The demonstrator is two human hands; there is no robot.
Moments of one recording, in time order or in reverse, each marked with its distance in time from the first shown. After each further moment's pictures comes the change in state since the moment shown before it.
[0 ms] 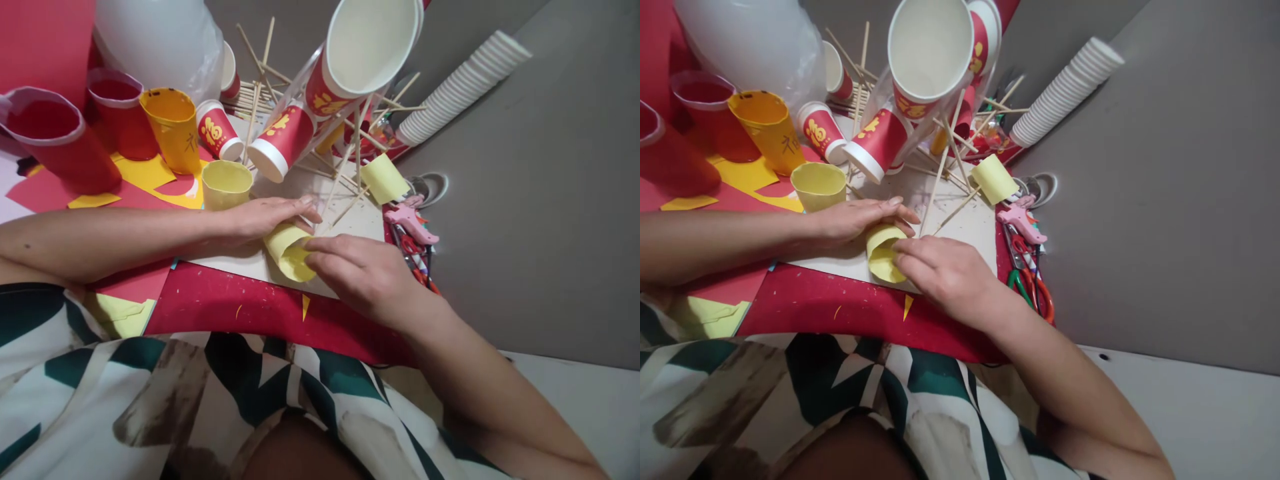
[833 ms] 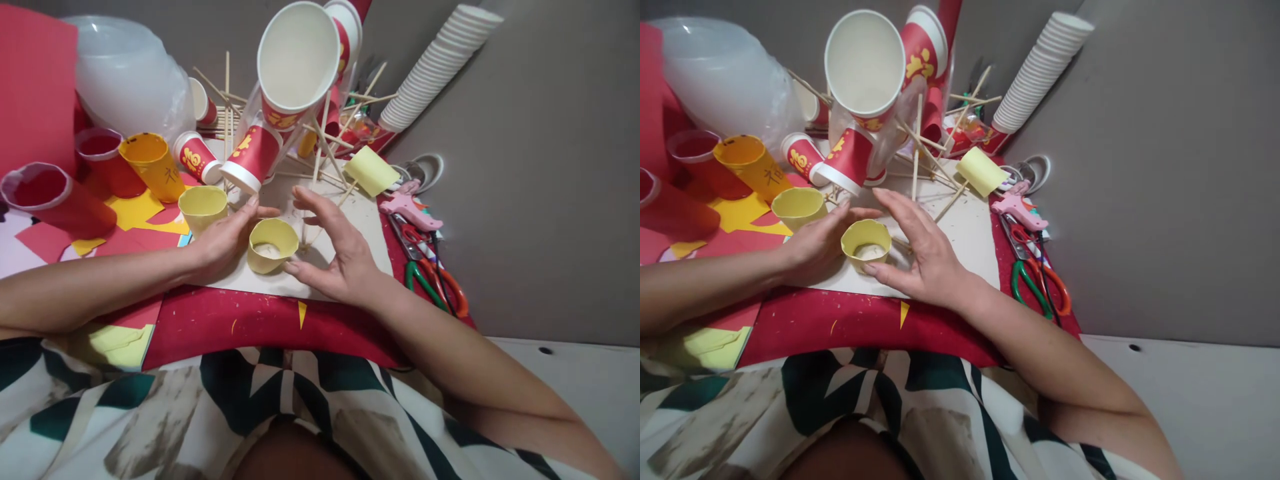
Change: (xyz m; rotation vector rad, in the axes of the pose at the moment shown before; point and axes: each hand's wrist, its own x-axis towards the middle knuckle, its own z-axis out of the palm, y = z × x) left_hand -0.021 0.003 0.011 -0.402 0.253 -0.114; right_hand 0.000 0.019 0.035 0.465 0.327 0.370
